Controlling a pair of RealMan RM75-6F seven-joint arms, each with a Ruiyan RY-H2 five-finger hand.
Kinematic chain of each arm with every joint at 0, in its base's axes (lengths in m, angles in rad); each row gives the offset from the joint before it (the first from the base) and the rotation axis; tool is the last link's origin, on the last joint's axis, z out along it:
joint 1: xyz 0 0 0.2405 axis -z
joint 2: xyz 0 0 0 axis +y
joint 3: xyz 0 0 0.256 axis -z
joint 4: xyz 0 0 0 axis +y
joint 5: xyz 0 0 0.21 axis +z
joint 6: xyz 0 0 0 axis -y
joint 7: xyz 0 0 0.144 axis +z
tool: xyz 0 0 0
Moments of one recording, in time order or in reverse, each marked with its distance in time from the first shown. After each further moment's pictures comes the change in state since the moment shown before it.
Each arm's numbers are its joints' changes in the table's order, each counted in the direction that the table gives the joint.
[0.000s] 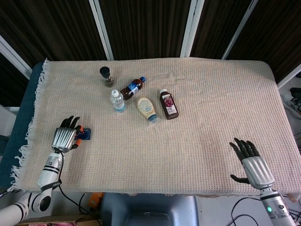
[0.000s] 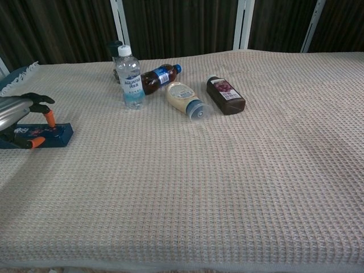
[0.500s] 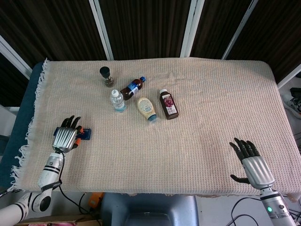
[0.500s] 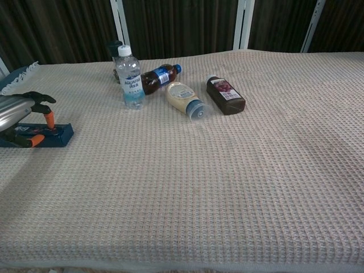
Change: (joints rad) left arm 0.009 0.006 -0.016 -0.011 0.009 -0.016 0.031; right arm -0.001 0.000 0.001 0.003 -0.001 0.002 0.000
